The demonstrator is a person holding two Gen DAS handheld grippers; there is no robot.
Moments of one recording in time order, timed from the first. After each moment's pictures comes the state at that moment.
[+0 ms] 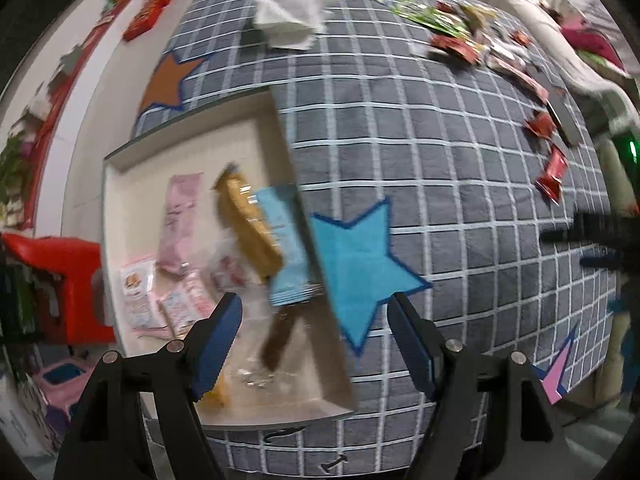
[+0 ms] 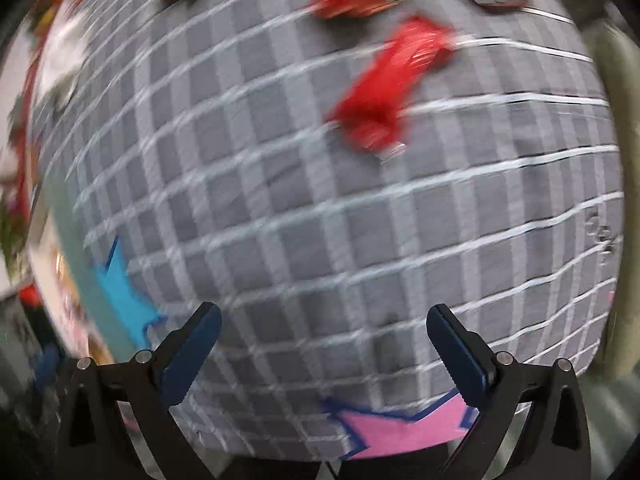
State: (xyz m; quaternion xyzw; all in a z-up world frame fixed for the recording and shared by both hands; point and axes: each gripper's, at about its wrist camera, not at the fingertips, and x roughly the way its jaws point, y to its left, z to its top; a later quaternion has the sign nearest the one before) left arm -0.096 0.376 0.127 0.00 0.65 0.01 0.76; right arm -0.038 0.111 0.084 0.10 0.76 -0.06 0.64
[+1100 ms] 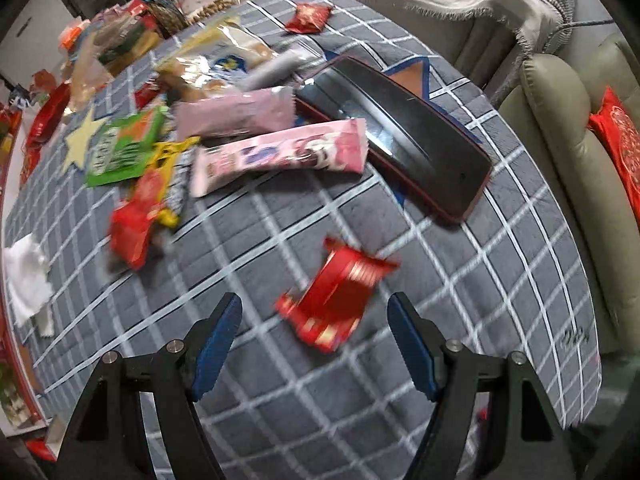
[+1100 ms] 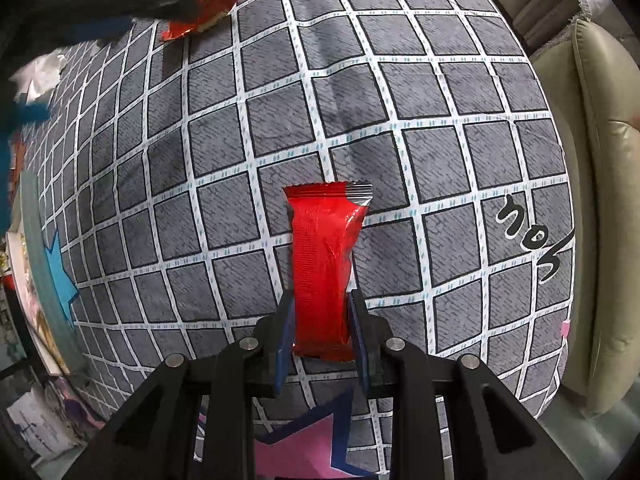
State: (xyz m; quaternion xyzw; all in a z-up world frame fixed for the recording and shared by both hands) left arm 0.080 0.079 0.085 0.14 0.61 -0.19 0.76; right arm -0.084 -0.008 0.066 0.06 0.73 -0.04 0.68
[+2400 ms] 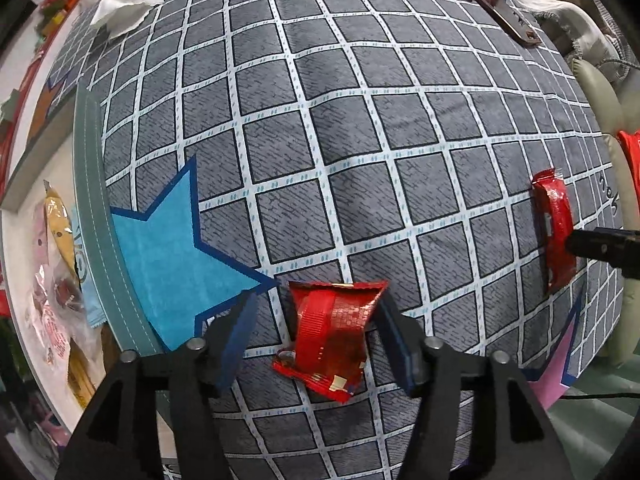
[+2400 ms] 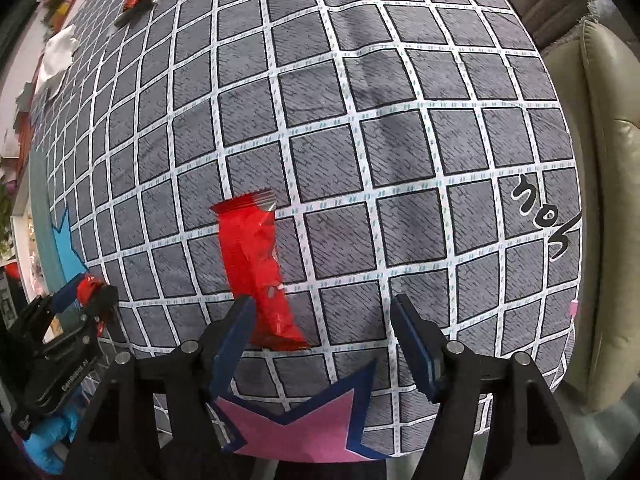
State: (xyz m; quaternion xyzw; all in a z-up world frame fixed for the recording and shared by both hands) left arm -0.130 0.274 0.058 0.05 0.69 -0.07 0.72; right arm -0.131 0.043 0.059 0.06 0.74 -0.03 0.67
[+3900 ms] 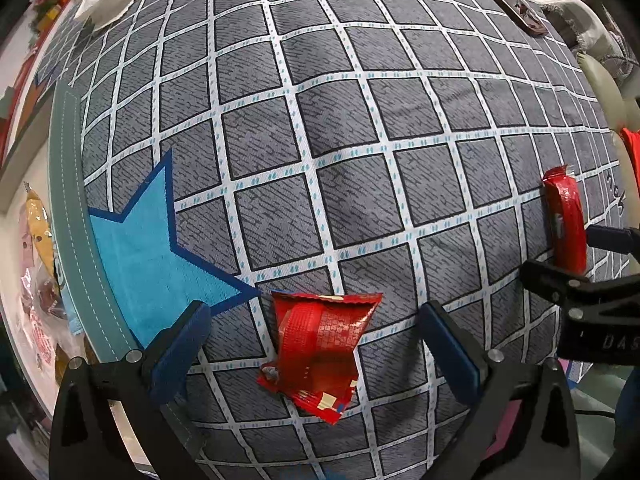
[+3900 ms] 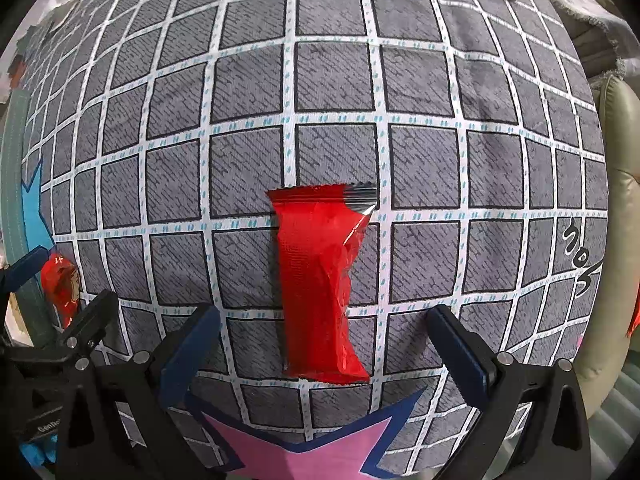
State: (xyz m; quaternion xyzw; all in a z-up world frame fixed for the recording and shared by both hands) left arm -0.115 0.261 0.017 0.05 0.70 -0.07 0.71; right arm -0.096 0.129 0.019 -0.04 0.75 -0.02 0.66
